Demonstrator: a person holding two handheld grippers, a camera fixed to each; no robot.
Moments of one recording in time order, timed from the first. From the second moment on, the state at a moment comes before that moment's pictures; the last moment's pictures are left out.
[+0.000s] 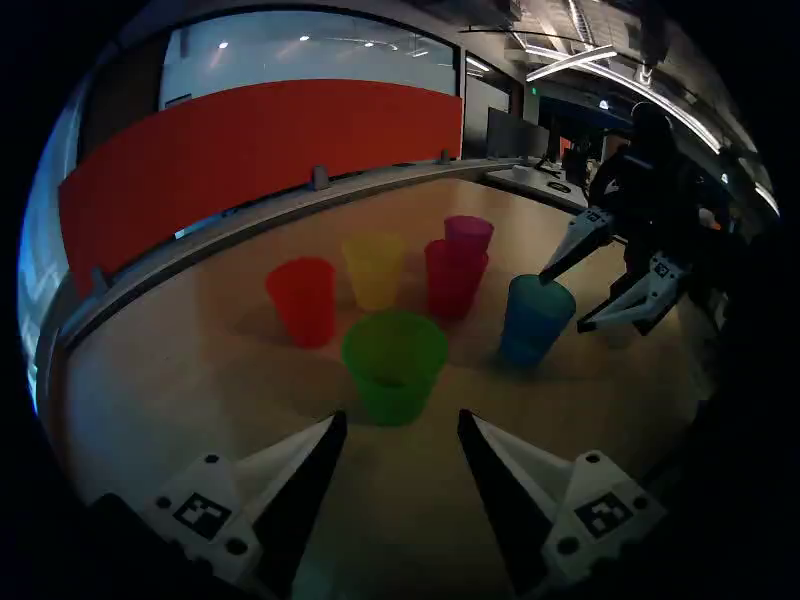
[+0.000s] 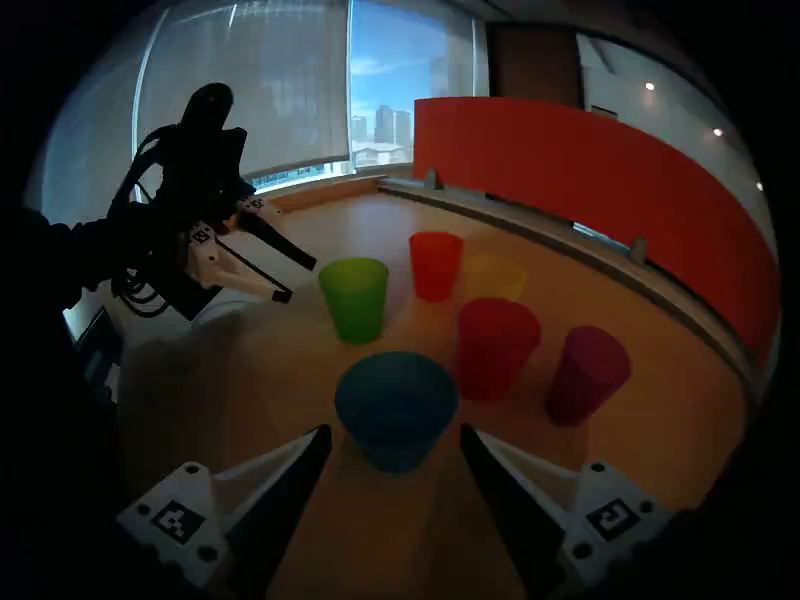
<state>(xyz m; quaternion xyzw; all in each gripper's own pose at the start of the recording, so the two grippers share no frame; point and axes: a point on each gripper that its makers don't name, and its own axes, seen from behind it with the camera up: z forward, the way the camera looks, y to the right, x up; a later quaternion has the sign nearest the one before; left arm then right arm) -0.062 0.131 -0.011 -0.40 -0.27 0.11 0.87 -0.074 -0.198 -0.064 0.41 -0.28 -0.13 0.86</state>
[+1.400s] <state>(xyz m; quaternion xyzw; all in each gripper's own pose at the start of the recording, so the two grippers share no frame) -0.061 0.133 -0.006 -0.39 -0.27 0.11 0.87 -0.093 -0.220 -0.048 0.43 -0.28 -0.12 0.85</state>
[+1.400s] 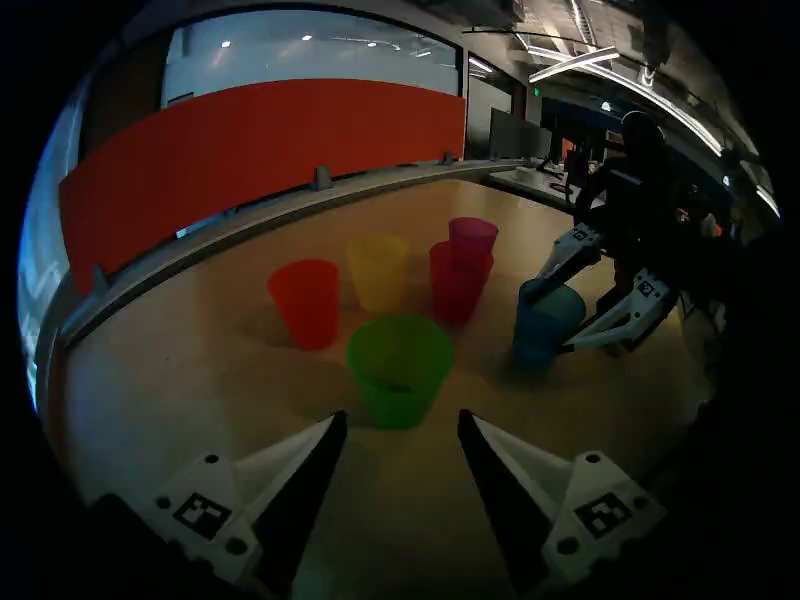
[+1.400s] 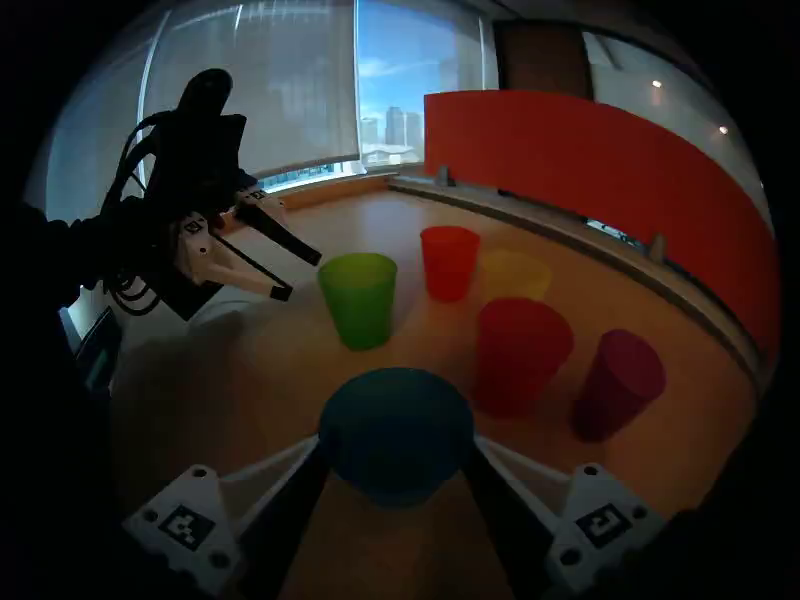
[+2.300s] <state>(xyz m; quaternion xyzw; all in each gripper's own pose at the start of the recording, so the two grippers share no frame) -0.073 0.153 0.010 -0.40 -0.29 0.12 0.86 -0.031 -0.184 -0.043 0.39 -0.24 -0.12 0.88</state>
